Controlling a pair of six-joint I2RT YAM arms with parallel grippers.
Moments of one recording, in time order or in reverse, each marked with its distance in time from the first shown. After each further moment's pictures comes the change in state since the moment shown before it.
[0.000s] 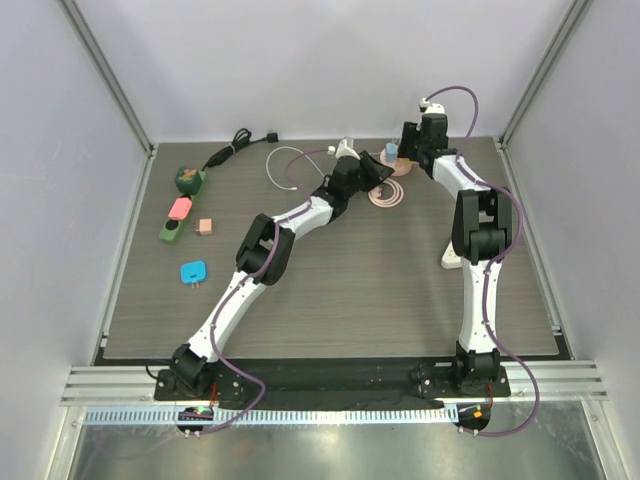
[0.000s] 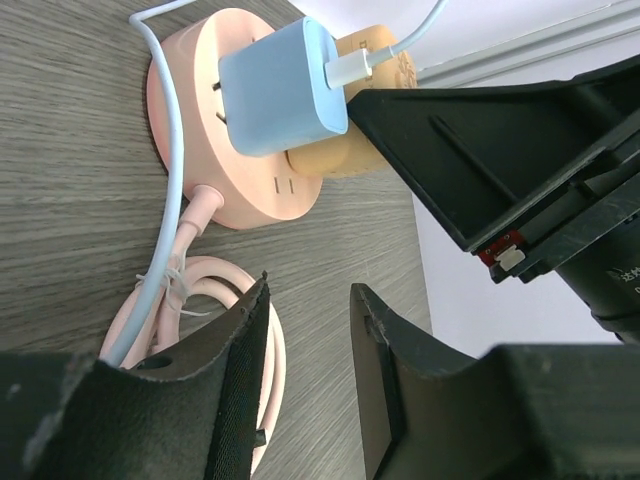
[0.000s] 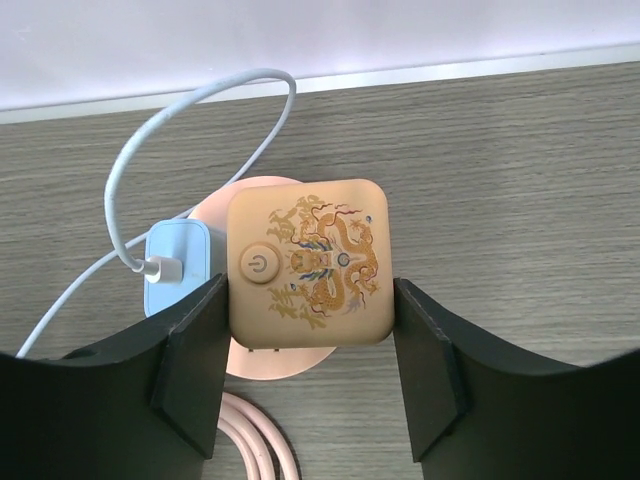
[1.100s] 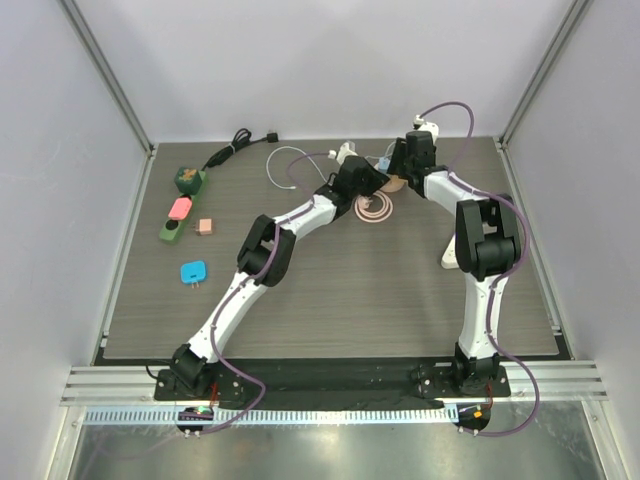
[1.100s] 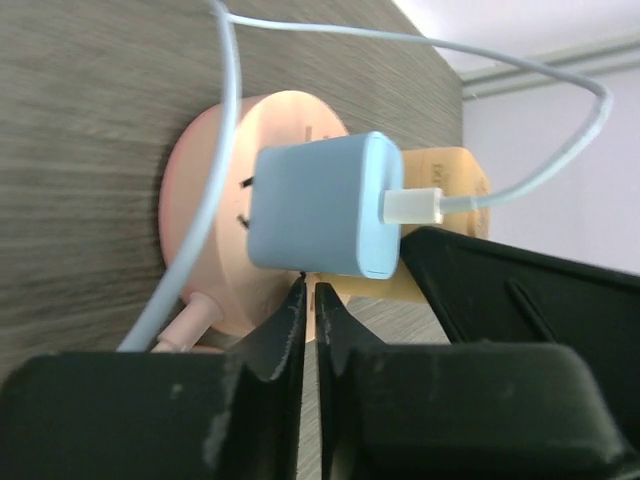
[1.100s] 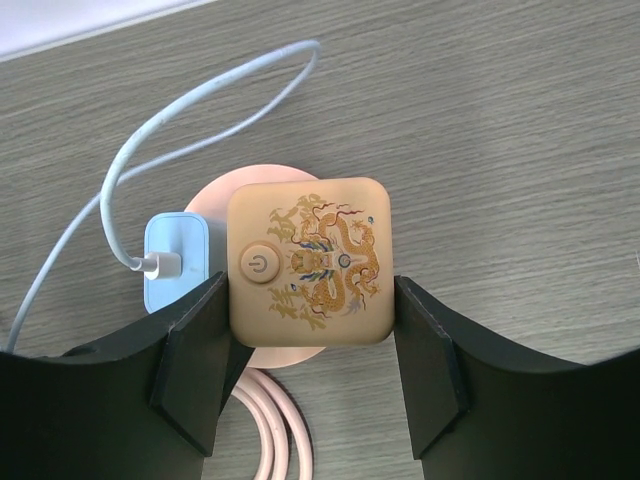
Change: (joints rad) left arm -0.021 -0.013 0.030 -0.187 -0.072 -0.014; right arm 0.094 -0.224 -0.348 0.066 0.167 0.163
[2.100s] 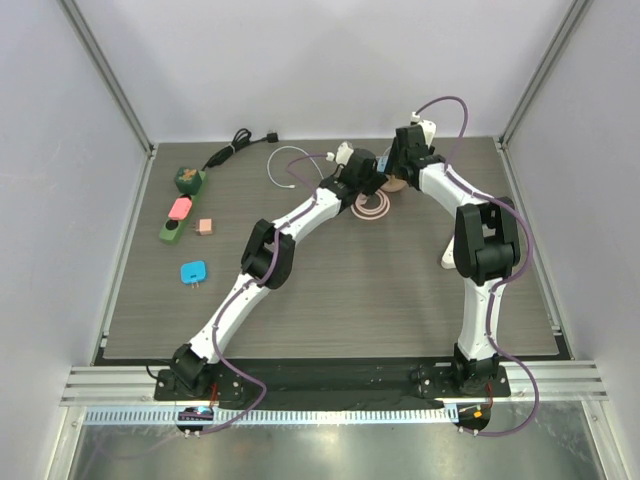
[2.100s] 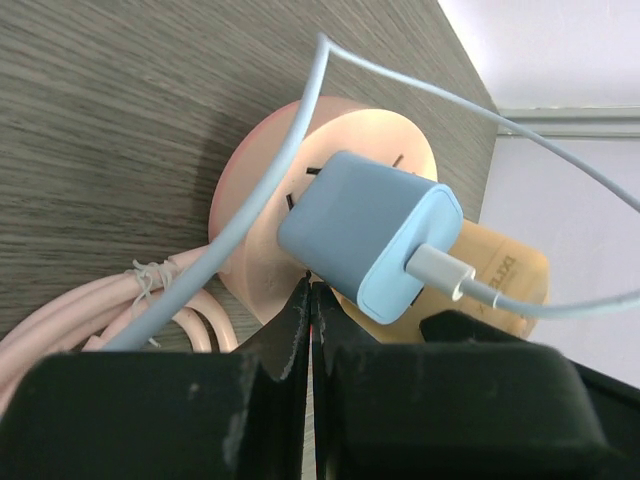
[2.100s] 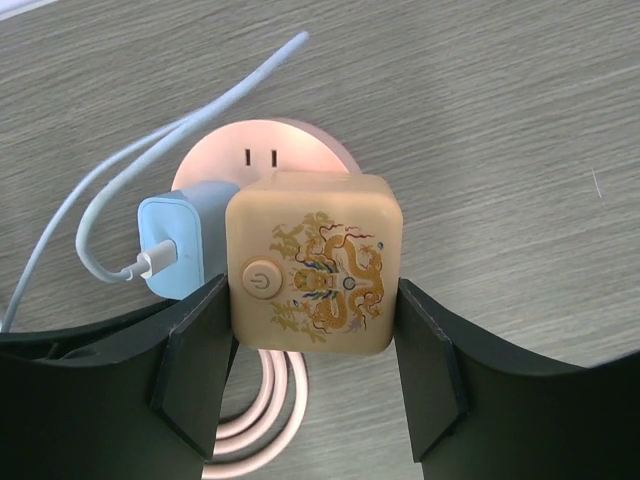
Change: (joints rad) left arm -0.020 0.041 0.231 -0.377 -0.110 -0.159; right arm 0.058 -0.045 0.080 -0.241 0.115 0.078
